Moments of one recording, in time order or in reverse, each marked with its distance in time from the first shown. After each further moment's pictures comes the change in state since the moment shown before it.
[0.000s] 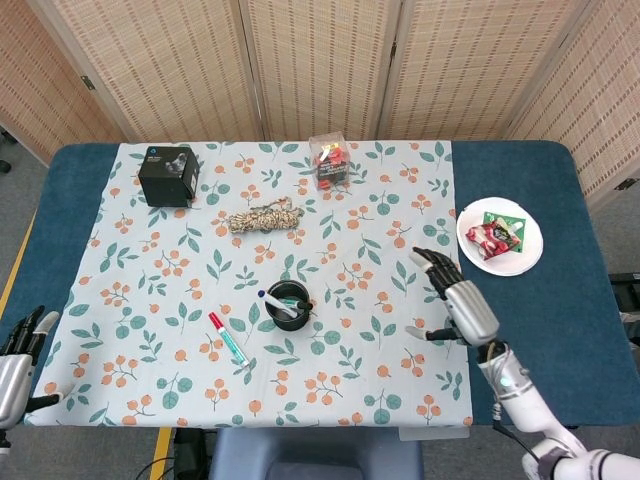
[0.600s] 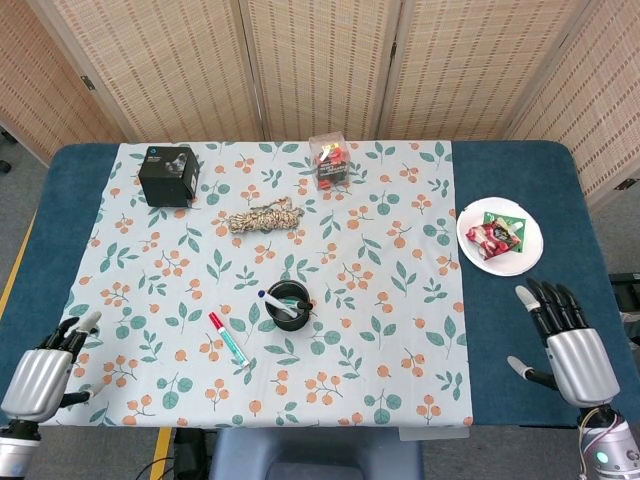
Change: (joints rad) left arm -0.065 -0.059 0.019 0.061 0.121 -0.044 0.001; right arm -0.295 0.229 -0.092 -0.142 -0.044 0.247 -0.375
